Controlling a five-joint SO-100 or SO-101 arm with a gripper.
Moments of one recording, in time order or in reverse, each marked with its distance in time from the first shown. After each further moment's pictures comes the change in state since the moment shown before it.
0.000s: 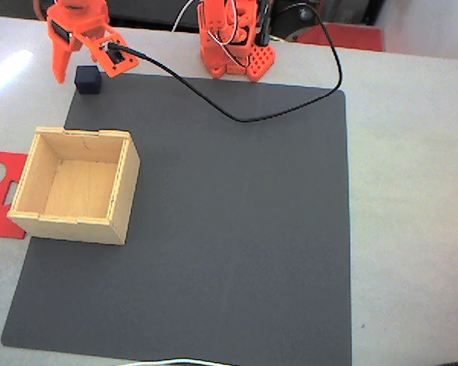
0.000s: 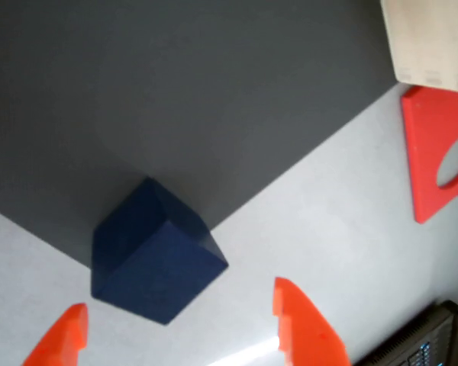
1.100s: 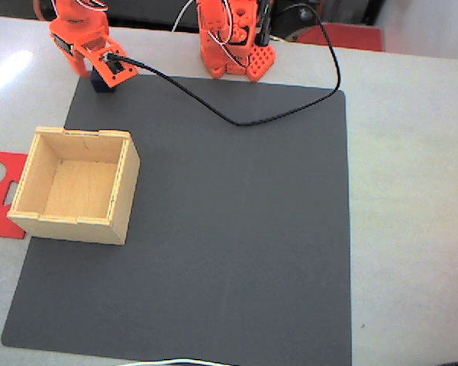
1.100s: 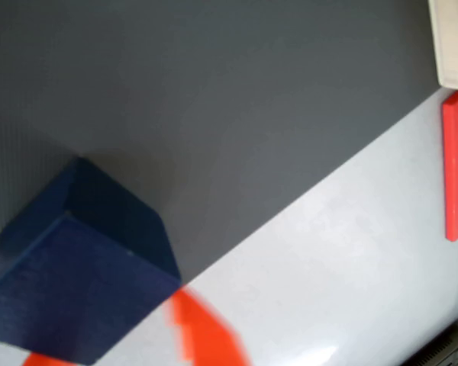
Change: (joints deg) arm -0.1 -4.6 -0.1 -3.2 0.2
